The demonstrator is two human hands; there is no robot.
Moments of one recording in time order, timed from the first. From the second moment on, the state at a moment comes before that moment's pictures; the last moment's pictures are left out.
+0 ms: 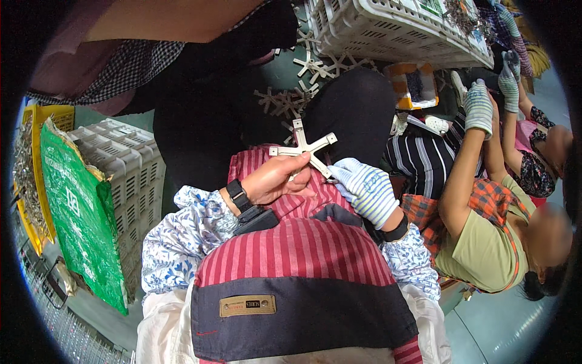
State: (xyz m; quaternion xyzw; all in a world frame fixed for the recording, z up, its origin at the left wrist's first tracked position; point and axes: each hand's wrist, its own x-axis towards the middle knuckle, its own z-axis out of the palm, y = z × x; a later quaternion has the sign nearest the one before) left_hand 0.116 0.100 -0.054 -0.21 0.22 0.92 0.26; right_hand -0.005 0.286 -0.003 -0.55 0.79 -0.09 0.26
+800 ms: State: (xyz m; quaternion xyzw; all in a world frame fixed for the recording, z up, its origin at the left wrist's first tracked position) left_hand 0.118 0.087 -0.058 -0.25 0.22 0.93 0.14; right_hand -0.015 0.276 -0.005 -0.58 0.75 -0.13 0.29
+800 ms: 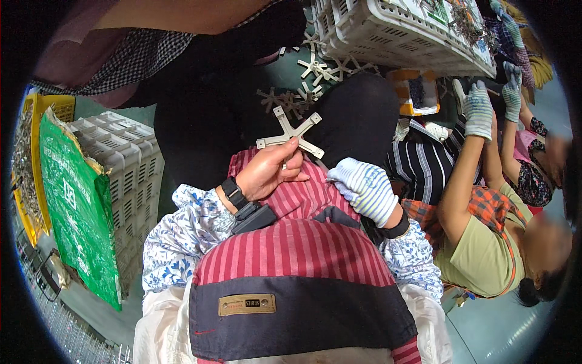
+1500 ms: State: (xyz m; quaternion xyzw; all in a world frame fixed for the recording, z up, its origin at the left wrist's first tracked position) left_hand 0.096 0.094 -0.049 -0.30 0.23 0.91 0.14; right_hand -0.028 0.284 0.007 -0.30 0.75 -0.46 0.35
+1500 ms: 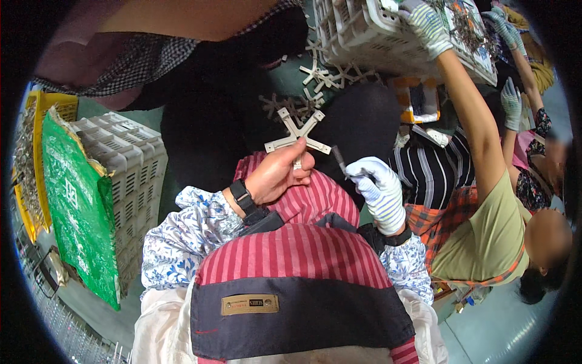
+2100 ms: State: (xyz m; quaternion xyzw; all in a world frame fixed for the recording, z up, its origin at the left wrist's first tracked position) left_hand 0.096 0.110 -0.046 -0.14 0.21 0.97 -0.01; right_hand 0.003 0.226 0.010 -0.51 0.72 -0.46 0.10
